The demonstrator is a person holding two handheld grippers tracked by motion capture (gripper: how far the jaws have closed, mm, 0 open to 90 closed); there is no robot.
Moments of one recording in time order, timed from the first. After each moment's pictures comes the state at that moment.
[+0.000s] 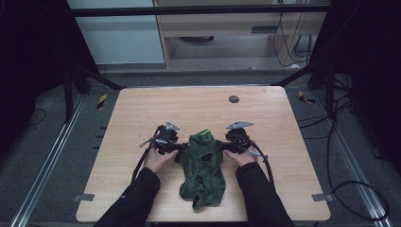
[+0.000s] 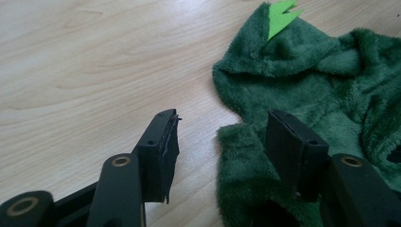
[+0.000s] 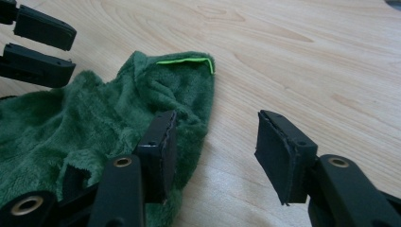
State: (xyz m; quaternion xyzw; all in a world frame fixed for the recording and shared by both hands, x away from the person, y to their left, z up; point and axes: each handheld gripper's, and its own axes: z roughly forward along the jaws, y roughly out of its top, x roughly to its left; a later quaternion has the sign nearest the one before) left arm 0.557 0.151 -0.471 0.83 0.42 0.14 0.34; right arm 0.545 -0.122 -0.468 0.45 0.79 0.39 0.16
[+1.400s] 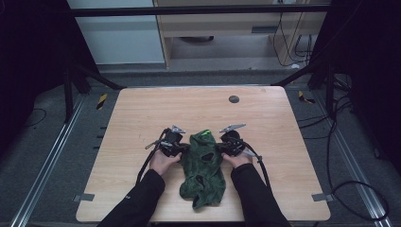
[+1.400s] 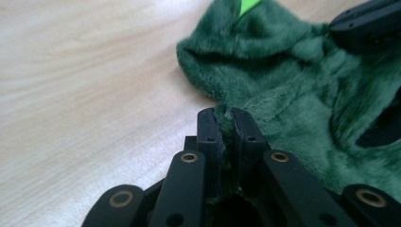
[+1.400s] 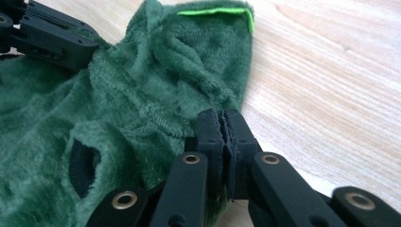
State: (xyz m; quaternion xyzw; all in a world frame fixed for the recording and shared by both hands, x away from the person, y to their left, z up) left arm 0.552 0.135 -0.478 0.84 0.41 0.11 0.33; right arm 0.550 -0.108 -0.487 0.44 0.81 0.36 0.10
